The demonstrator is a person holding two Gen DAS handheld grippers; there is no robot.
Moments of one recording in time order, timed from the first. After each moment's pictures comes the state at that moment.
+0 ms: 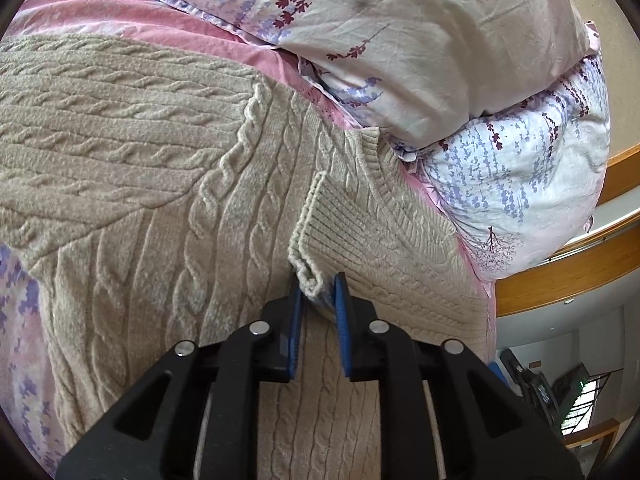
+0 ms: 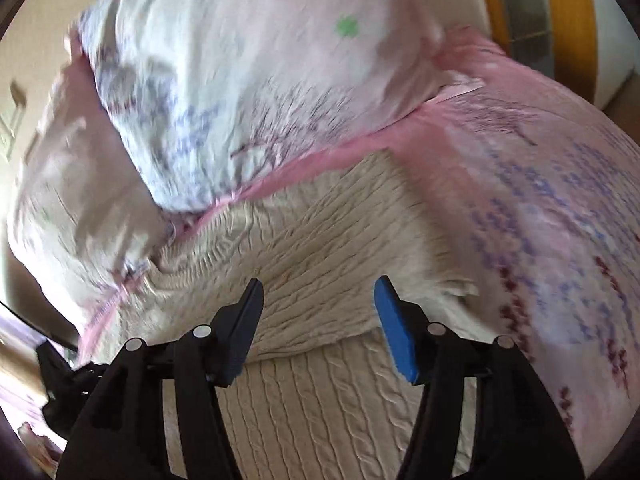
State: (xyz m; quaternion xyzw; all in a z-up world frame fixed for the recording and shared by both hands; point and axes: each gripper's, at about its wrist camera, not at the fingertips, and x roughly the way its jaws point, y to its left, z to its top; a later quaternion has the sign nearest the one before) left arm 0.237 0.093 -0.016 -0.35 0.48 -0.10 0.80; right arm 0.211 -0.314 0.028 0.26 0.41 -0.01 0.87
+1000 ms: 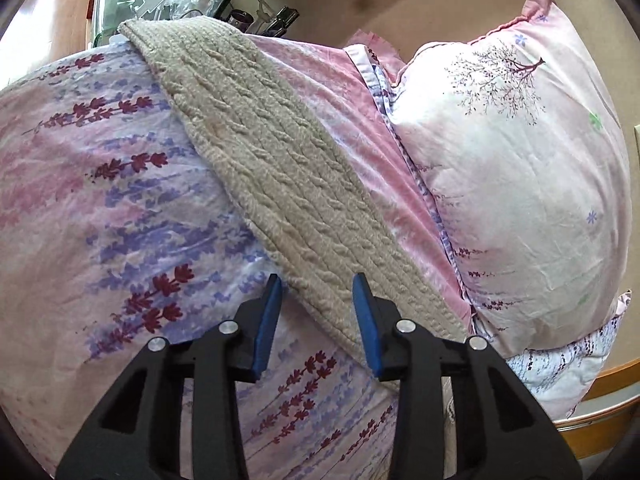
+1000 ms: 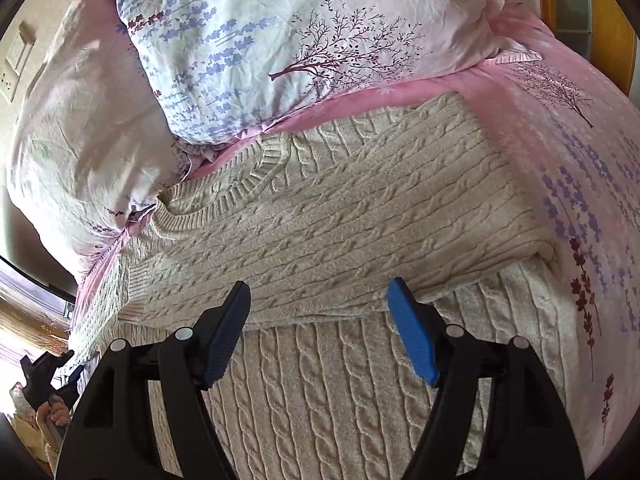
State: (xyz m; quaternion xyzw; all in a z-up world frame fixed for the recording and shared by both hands) left arm 0.131 0.368 -0.010 -0.50 0.37 0.15 0.77; right arm 0.218 -0.274 0.012 0.24 0.46 0.05 0.85
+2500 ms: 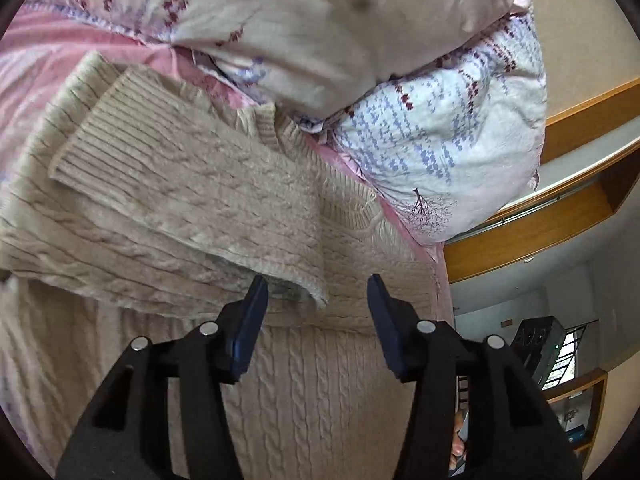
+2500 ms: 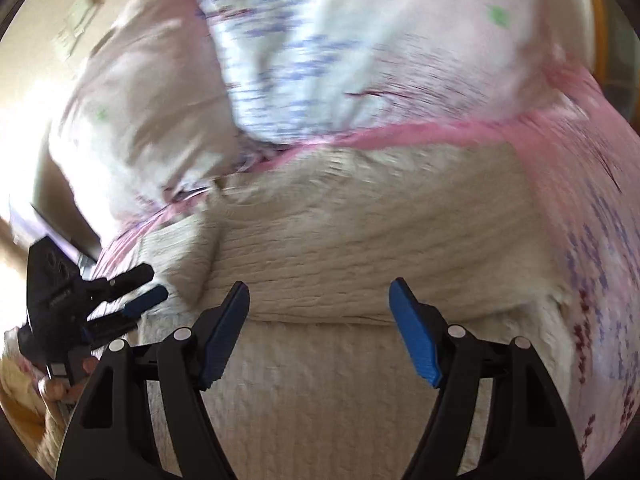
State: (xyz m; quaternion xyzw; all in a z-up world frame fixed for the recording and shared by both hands) left arm 0.232 0.056 0.010 -0.34 0.45 -0.21 0.80; right arm 0.208 -0.247 0.043 0.16 0.42 0.15 0.88
